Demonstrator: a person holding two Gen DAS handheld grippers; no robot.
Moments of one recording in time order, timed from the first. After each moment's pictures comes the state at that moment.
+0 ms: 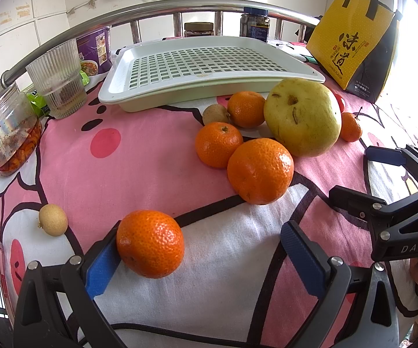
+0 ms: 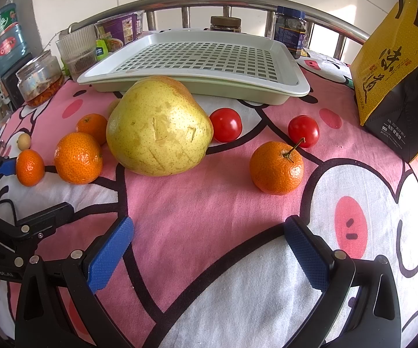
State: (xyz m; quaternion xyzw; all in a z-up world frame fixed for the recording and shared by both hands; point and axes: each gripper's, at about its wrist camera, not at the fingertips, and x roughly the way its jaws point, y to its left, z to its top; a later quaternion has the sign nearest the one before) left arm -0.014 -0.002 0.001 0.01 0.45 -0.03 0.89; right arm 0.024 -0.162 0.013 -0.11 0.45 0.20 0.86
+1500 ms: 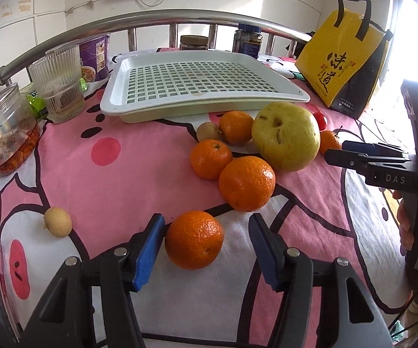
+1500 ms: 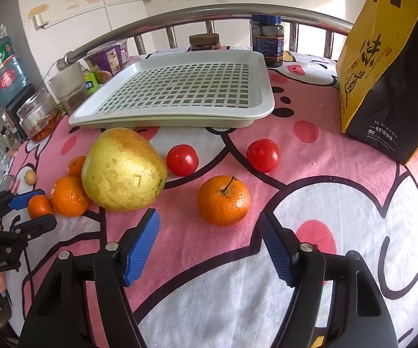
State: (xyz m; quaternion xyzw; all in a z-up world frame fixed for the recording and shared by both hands) left arm -0.023 0.008 0.017 -0.03 0.43 -0.06 0.90; right arm 0.052 -0.201 0.033 -0.05 0.44 0.21 0.87
